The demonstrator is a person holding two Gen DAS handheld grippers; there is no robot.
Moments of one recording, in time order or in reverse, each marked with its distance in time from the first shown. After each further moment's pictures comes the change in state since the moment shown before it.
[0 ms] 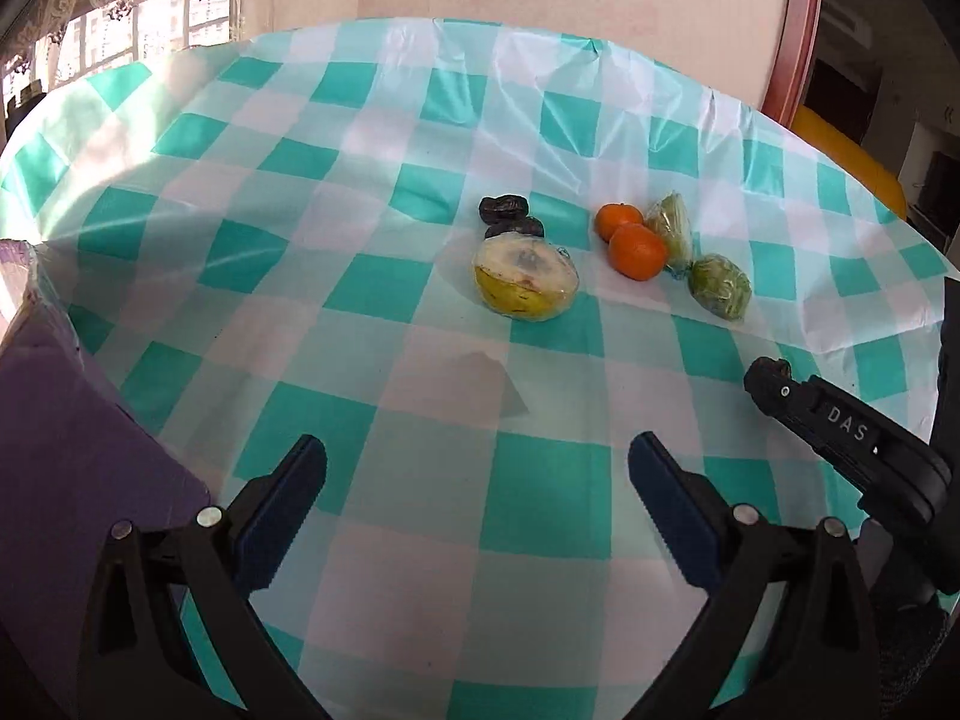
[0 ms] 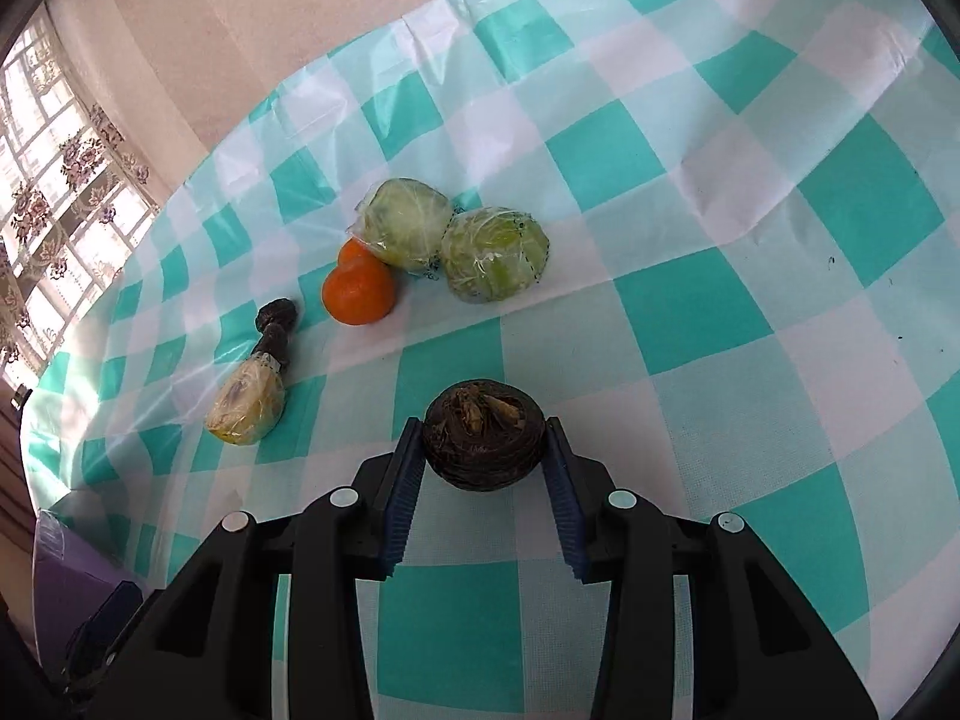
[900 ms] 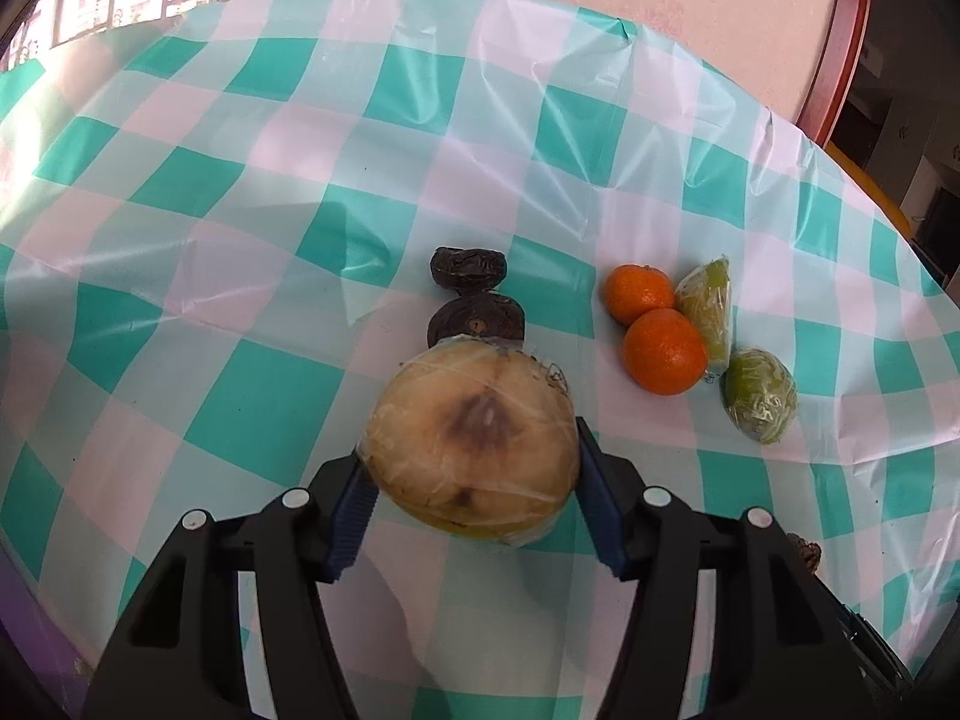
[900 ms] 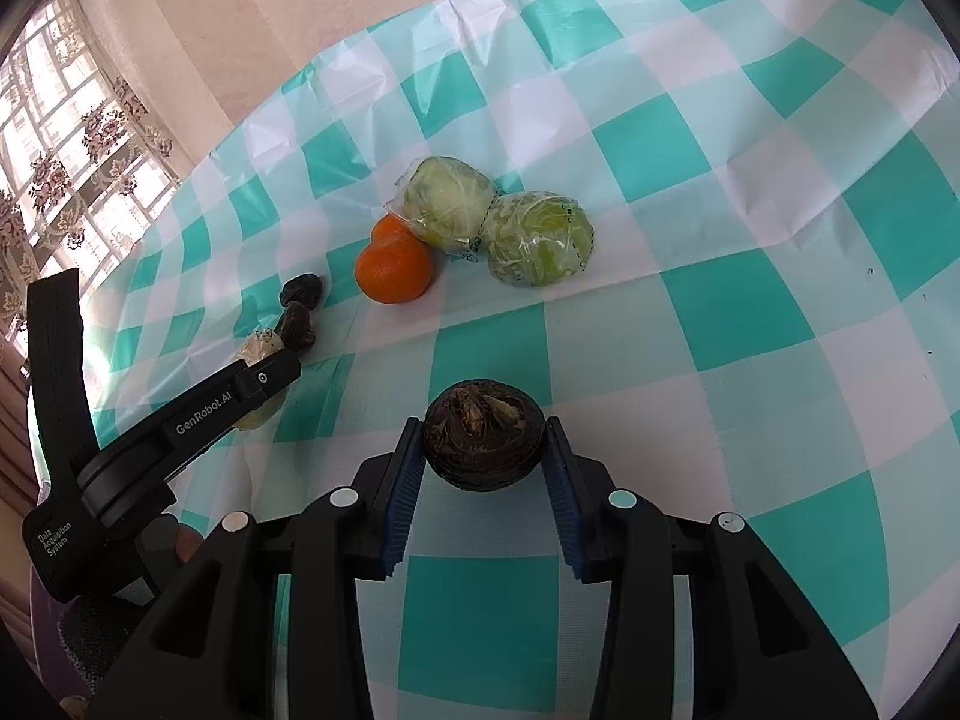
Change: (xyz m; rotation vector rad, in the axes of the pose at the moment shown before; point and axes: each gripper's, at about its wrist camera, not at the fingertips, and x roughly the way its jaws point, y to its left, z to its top) left arm 0.082 -0.015 0.061 -0.052 -0.002 -0.056; right arm 0.012 0.012 -0.001 -0.036 0.034 0.024
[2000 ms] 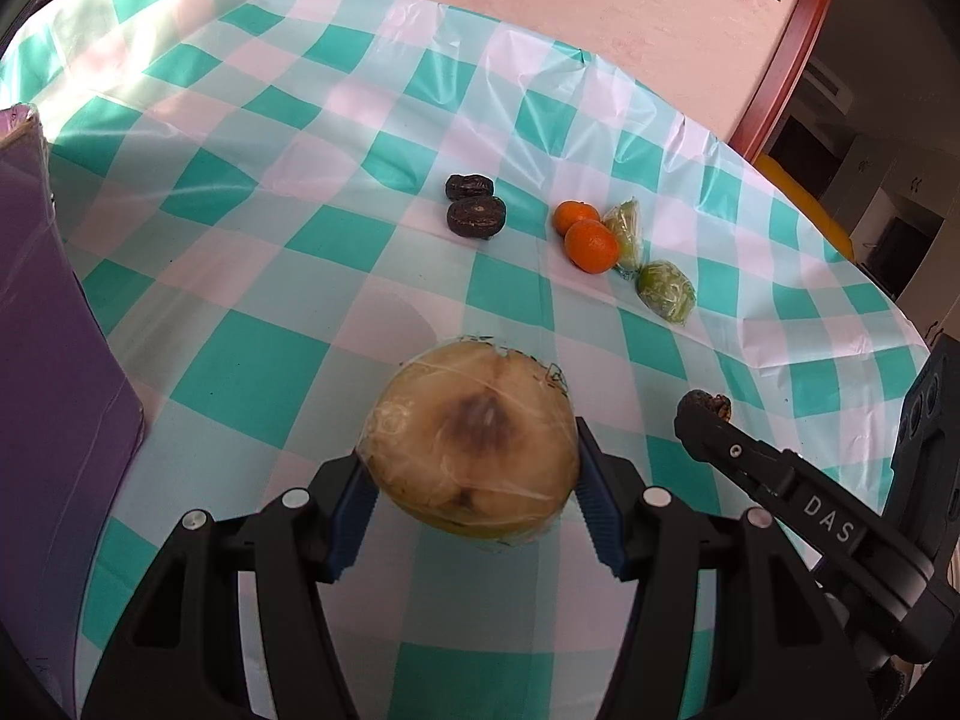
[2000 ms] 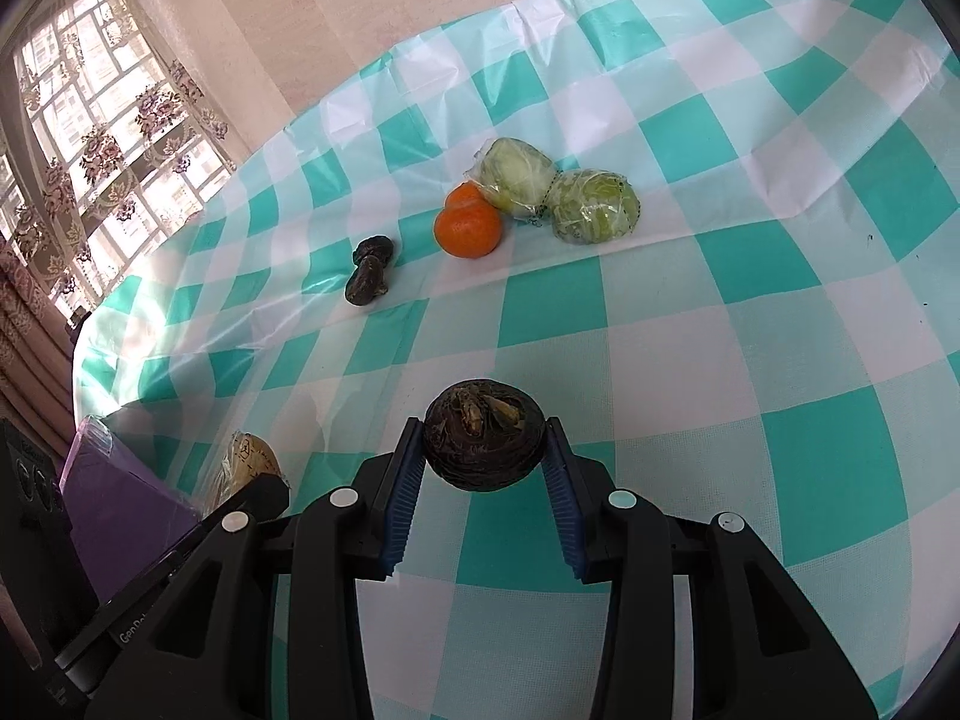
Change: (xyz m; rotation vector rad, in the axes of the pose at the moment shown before) left arm -0.098 0.030 -0.099 -0.047 -0.025 -0.137; right arm -0.031 0.016 -0.040 -0.069 0.000 0.108
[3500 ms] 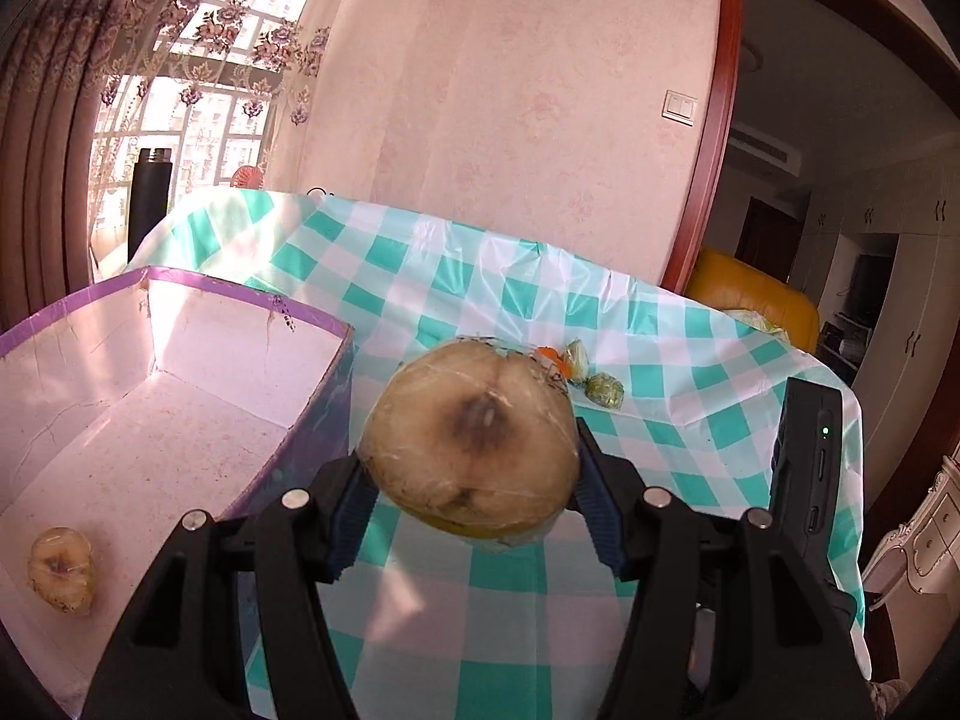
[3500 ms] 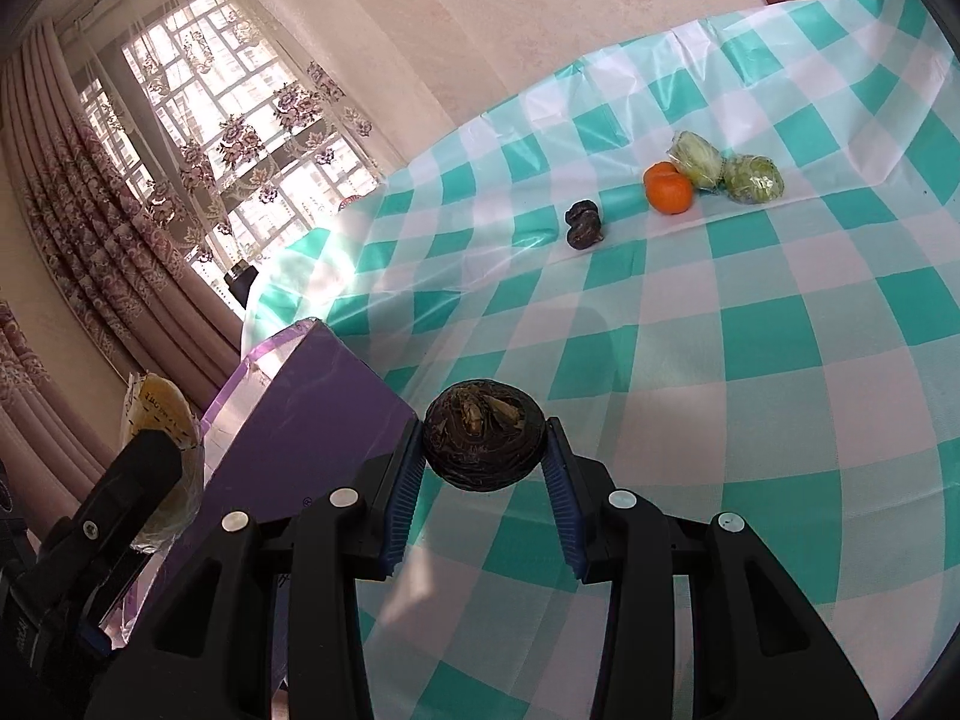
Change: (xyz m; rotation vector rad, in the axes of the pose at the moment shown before) left arm -0.223 0.006 -0.062 0.101 -0.407 0.029; right arm -0.080 0.091 -0.076 -0.070 -0.065 0.303
